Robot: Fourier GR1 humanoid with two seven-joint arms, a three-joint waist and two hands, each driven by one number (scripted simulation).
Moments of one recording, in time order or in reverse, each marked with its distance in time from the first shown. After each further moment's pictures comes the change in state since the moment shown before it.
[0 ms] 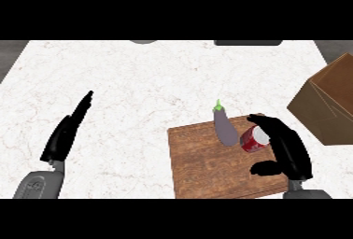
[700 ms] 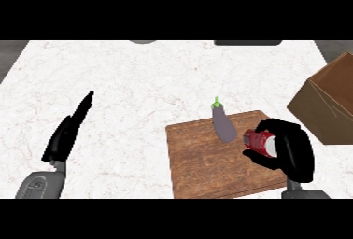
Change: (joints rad) left arm 0.002 -0.016 0.008 -0.007 -0.014 -0.004 0.002; right arm 0.000 0.035 -0.027 -0.016 0.093 -0.286 -0.060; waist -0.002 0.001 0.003
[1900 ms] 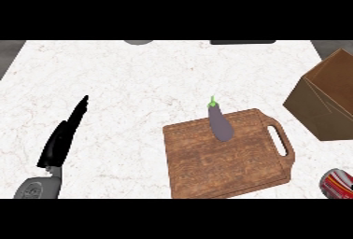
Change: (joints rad) left arm 0.038 0.000 0.022 -0.003 -0.003 0.006 -0.021; right arm 0.474 -0.567 -0.269 -0.716 -0.430 0.509 -0.342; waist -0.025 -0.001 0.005
